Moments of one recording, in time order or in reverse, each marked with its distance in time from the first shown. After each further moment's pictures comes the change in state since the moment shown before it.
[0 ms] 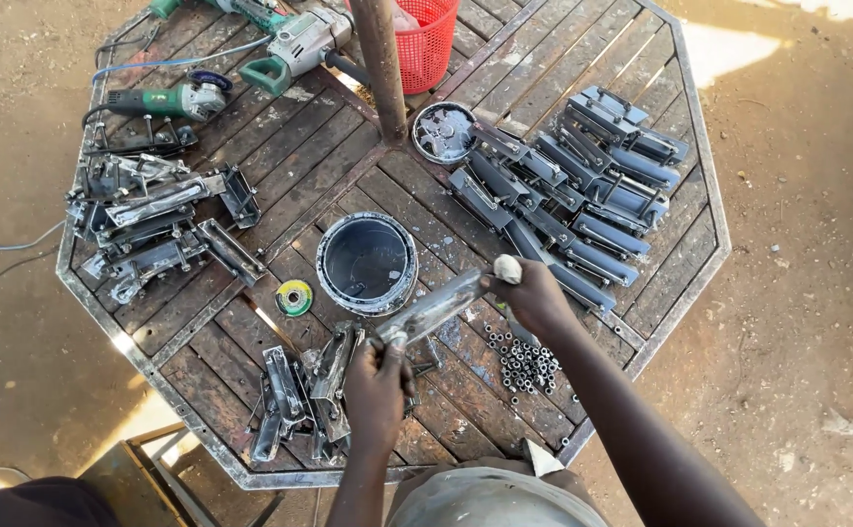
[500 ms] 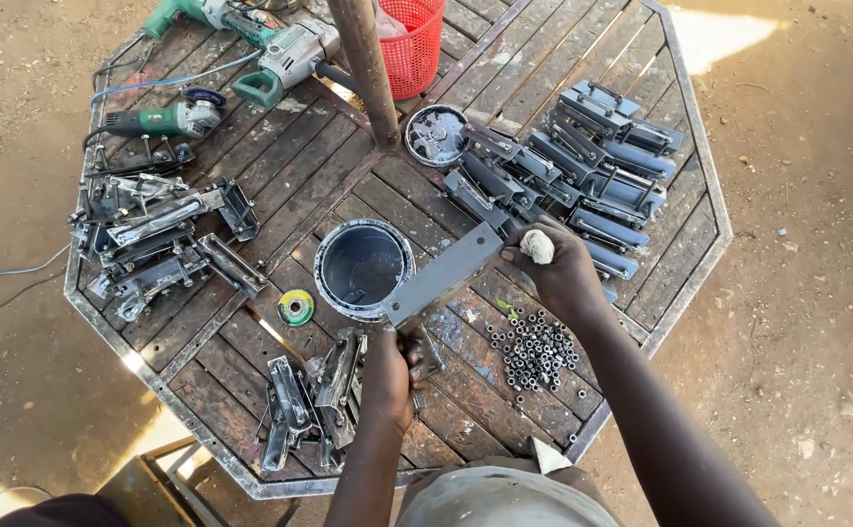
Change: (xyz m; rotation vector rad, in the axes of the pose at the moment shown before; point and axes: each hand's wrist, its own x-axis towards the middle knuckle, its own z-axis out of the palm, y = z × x) left_hand -0.010 0.040 0.018 -0.271 -0.103 -0.130; right_hand -0.008 -0.013 -0.036 -0.026 0.143 -0.592
